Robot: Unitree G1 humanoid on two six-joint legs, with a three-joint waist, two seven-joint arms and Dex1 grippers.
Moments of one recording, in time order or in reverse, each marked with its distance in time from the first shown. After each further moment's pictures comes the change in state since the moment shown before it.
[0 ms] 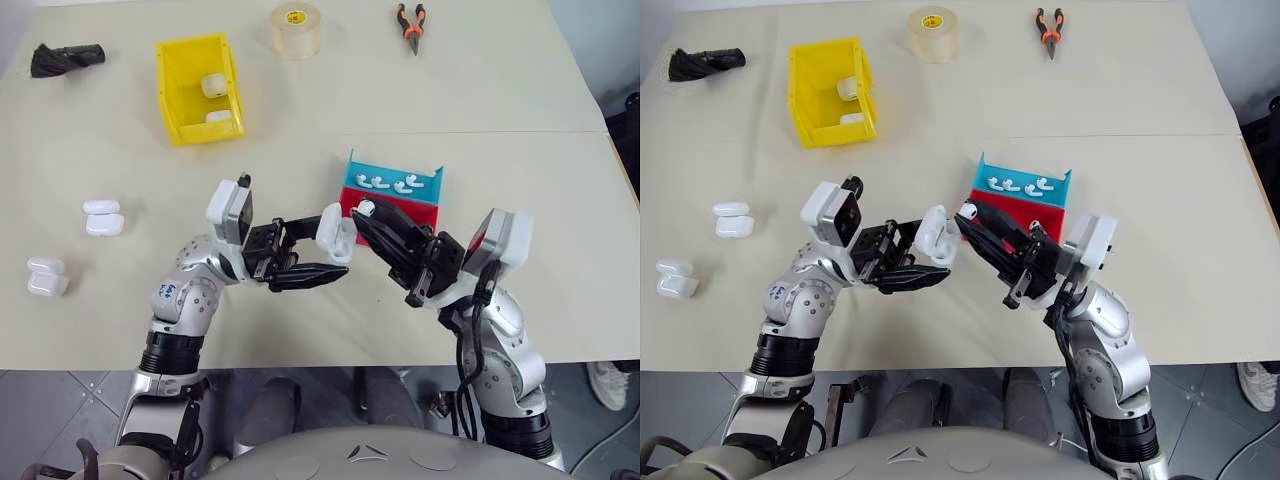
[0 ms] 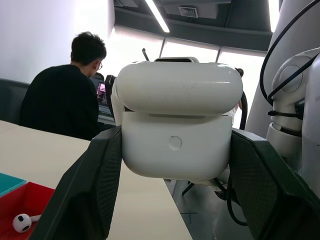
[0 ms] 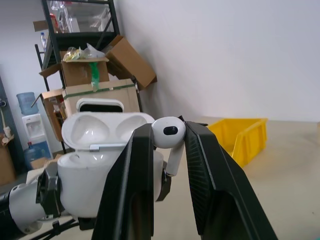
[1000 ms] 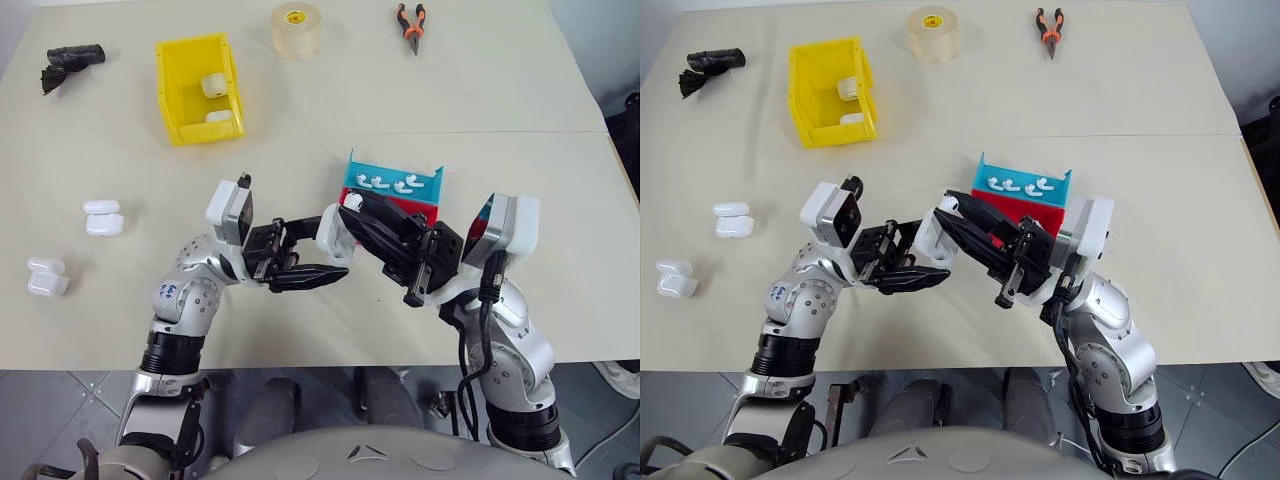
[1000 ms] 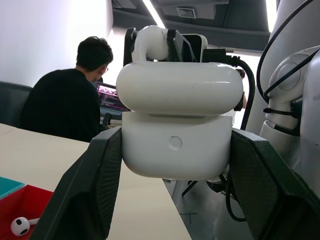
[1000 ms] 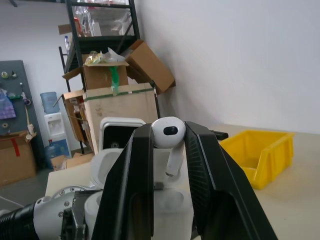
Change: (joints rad) left arm 0.001 -0.002 -0.002 0.000 0.000 -0.003 -0.003; right arm -0.064 -0.034 0.026 -0.054 0.049 0.084 -0.043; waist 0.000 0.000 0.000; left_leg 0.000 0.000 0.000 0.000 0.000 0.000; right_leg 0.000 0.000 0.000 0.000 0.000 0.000
